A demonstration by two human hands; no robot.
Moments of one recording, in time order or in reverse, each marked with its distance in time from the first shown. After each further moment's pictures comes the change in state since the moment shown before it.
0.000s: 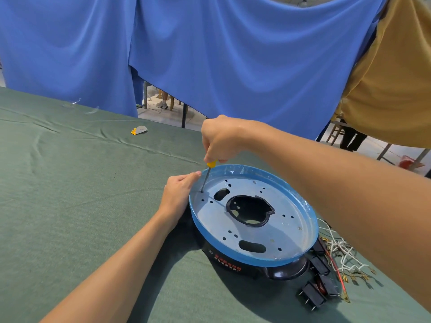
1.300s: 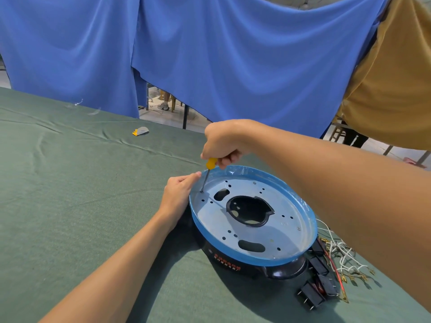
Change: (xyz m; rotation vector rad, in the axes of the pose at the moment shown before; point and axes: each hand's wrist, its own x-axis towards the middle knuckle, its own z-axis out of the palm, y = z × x) left_hand -0.002 -0.001 -0.001 -0.044 -0.006 -0.004; right_hand 0.001 -0.004 -0.002 0.230 -0.172 0.147
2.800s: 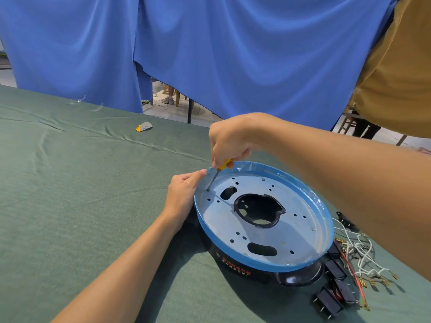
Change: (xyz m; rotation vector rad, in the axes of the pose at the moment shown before) left_hand -0.001 0.003 0.002 -0.020 0.016 0.002; right_hand 0.008 0.010 0.003 -0.054 -0.085 -0.059
